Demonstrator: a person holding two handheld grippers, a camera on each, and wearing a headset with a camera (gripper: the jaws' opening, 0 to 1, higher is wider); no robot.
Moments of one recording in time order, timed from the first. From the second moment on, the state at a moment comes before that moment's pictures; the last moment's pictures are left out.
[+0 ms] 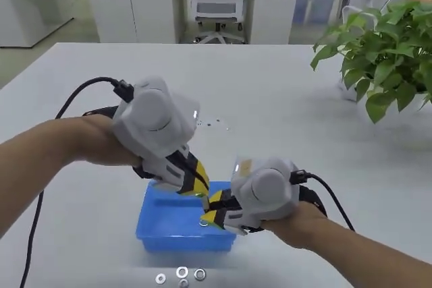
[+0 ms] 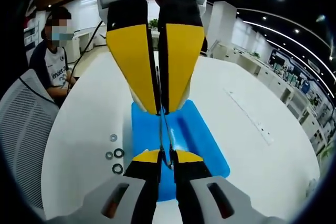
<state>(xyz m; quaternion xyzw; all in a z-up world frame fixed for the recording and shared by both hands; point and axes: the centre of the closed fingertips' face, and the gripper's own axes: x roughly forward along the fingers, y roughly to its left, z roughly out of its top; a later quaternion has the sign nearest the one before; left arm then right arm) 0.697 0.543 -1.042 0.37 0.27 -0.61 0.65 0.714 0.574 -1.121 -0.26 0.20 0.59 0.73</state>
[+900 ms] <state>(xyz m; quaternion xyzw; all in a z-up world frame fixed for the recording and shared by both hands) 0.711 0.544 -1.070 0.34 0.29 -0.61 0.65 0.720 0.572 -1.150 -0.26 0.24 0.59 0.72</state>
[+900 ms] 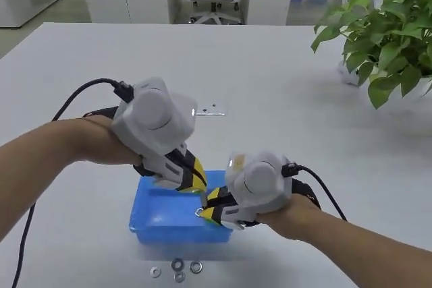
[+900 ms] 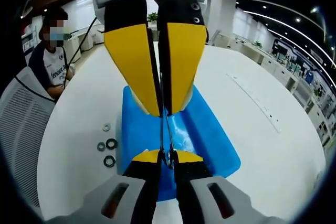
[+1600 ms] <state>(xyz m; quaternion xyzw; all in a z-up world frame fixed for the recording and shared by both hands) 0.701 0.548 -1.059 0.35 0.29 -0.61 0.65 0.714 0.576 -1.140 -0.26 0.23 0.59 0.73</state>
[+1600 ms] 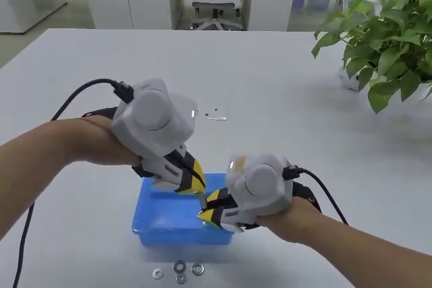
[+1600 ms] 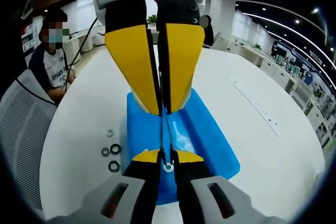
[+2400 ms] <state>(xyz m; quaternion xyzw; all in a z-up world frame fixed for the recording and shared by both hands) 0.677 0.553 -1.029 0.35 0.28 -0.61 0.66 0.693 0.582 -1.108 -0.26 0.20 0.59 0.73</state>
